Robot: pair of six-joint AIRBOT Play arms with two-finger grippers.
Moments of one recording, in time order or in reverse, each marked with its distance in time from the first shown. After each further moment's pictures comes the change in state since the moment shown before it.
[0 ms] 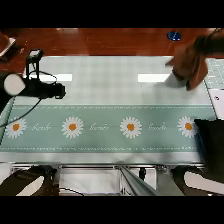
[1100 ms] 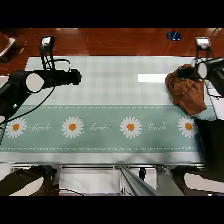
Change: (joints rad) left arm -0.082 -0.193 0.085 -0.081 0.389 0.004; right arm 0.091 -0.095 -0.401 -0.599 -0.100 0.494
